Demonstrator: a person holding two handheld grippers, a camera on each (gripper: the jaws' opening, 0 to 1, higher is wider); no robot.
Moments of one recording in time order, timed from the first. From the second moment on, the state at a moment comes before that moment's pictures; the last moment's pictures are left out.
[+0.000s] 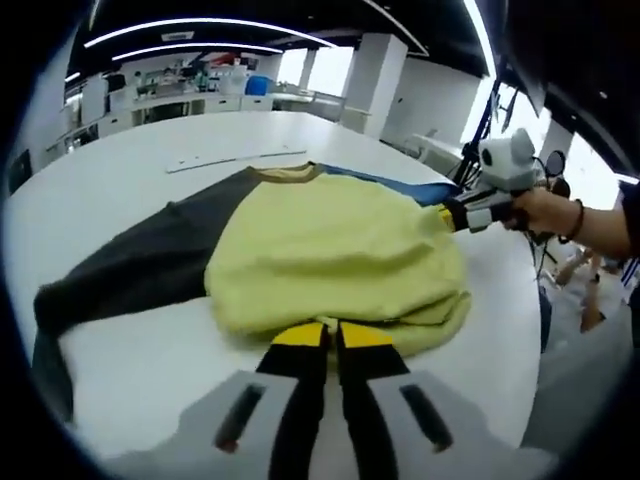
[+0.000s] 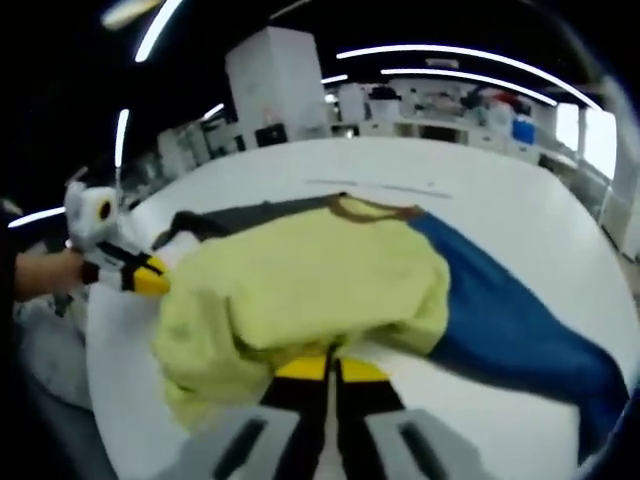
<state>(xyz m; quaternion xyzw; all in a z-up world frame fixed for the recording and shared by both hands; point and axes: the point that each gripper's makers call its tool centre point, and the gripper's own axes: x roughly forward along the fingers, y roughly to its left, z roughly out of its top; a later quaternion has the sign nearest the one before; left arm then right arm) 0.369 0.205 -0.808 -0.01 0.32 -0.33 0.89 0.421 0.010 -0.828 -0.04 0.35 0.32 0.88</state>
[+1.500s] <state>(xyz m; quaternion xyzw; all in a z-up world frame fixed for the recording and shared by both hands) 0.276 0.264 -0.774 -0.13 0.34 -0.24 0.90 0.303 -0.062 -0.775 -0.01 0.37 0.30 0.88</state>
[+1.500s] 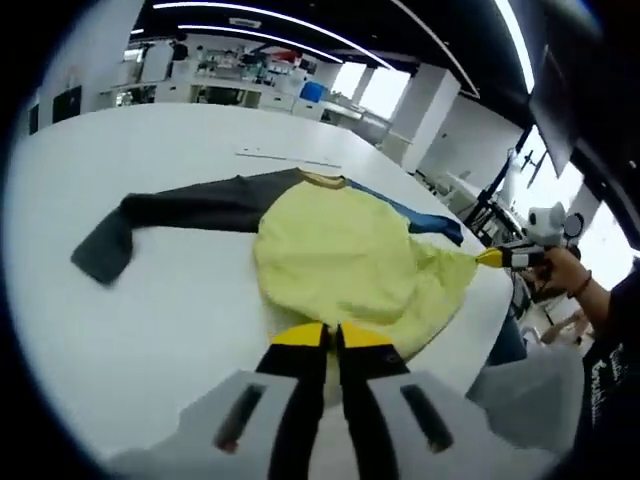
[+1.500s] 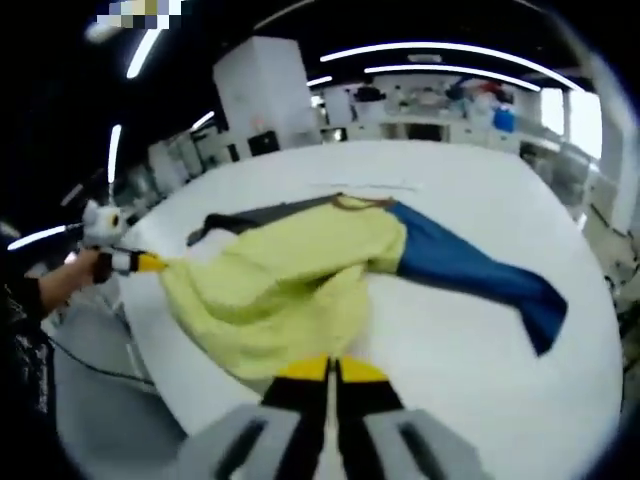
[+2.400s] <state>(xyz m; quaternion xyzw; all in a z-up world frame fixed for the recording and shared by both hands) 0.219 0.261 -0.818 -0.10 0.42 -0.23 0.87 0.232 -0.093 -0.816 -0.01 0.44 0.24 0.86</state>
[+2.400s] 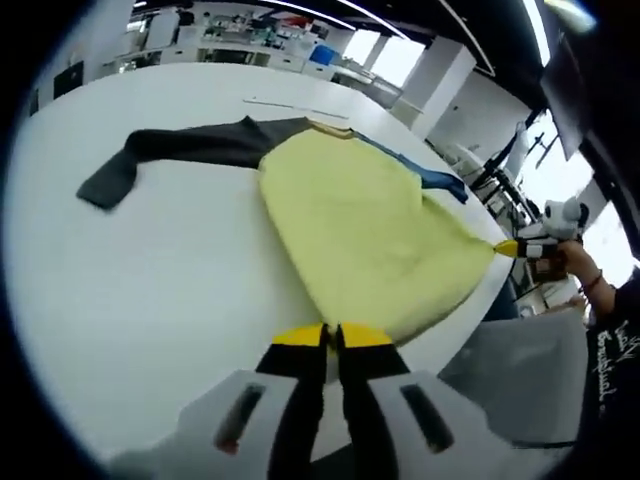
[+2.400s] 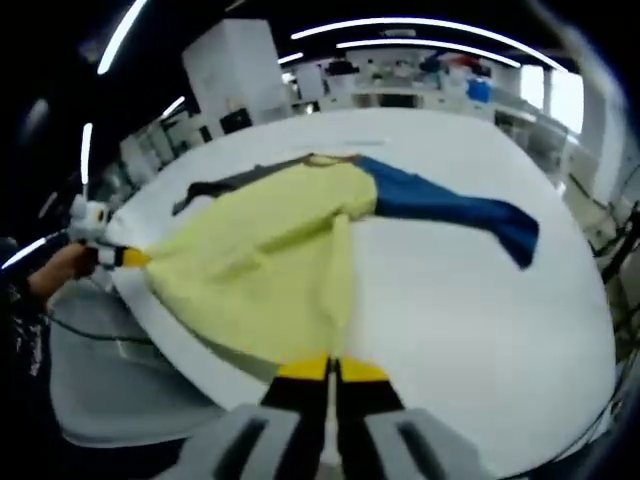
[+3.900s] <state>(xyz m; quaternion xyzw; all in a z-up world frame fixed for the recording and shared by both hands) 0.195 0.252 -0.841 -0.01 0.43 -0.30 0.85 0.211 -0.097 -0.851 0.05 0.48 0.20 0.85</state>
